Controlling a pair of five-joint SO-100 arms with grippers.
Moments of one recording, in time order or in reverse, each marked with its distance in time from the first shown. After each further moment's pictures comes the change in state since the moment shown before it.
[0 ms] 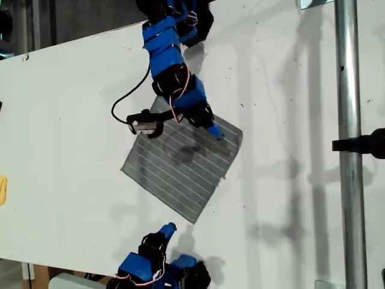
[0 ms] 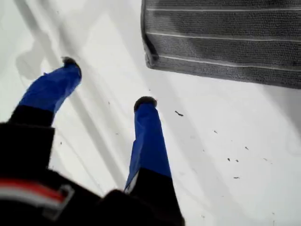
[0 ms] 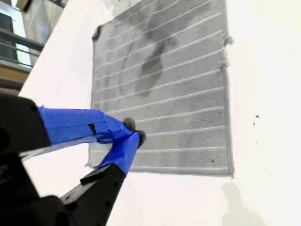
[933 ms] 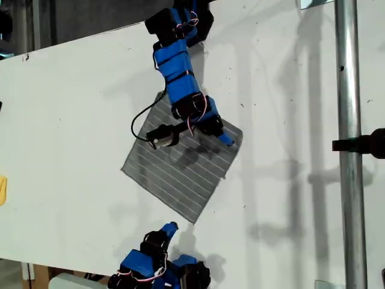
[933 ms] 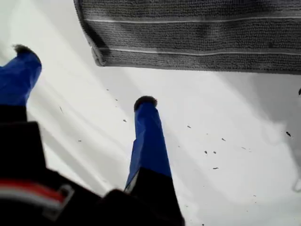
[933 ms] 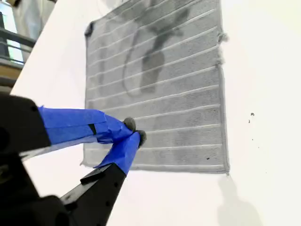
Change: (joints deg) arm 0 0.5 -1.9 0.0 0.0 -0.6; arm 1 0.0 -17.1 -6.5 4.4 0.7
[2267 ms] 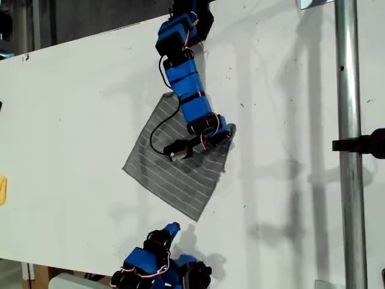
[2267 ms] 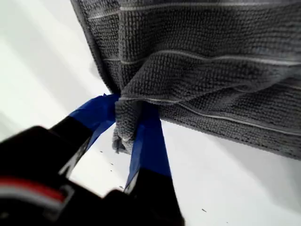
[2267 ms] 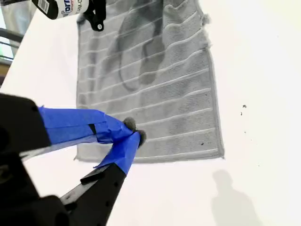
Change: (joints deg) arm 0 0.4 0.5 4.0 -1.2 0.1; arm 1 1.6 -18.0 -3.6 -15.4 -2.8
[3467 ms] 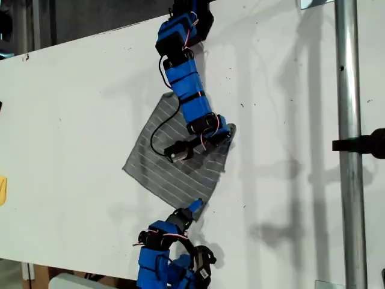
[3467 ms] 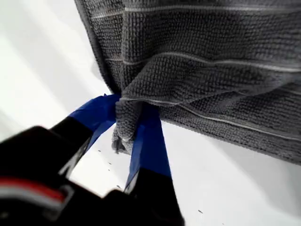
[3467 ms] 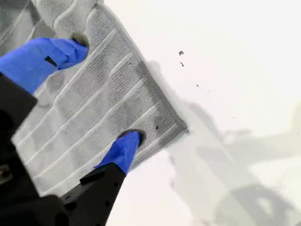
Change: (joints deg) arm 0 -1.3 -17.9 21.0 -20.0 23.3; arm 1 0.1 0.0 0.3 -1.6 -1.6
